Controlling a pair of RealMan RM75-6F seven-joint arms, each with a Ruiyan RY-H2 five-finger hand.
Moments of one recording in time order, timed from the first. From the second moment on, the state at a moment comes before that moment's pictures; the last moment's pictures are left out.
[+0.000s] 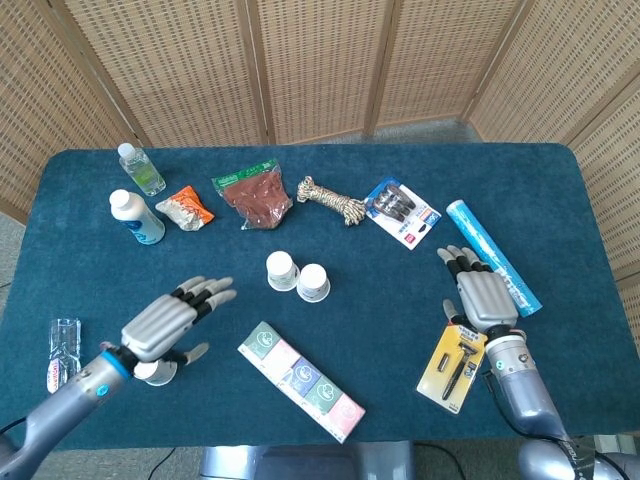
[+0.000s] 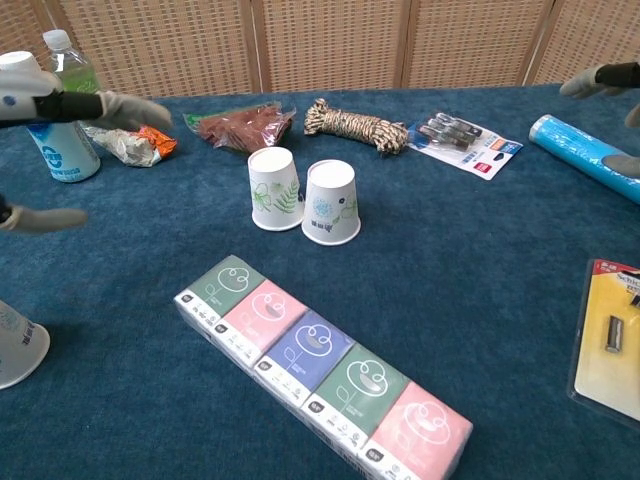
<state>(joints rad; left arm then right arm) -0.59 -1.00 0.03 -1.95 1.53 0.94 -0.04 0.60 -1.16 0.14 -1.97 -0.83 1.17 -0.50</state>
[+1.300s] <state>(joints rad) -0.42 -0.97 0.21 -1.80 1.62 0.98 -0.18 0.58 -1.19 0.14 -1.96 -0.83 1.20 -0.49</state>
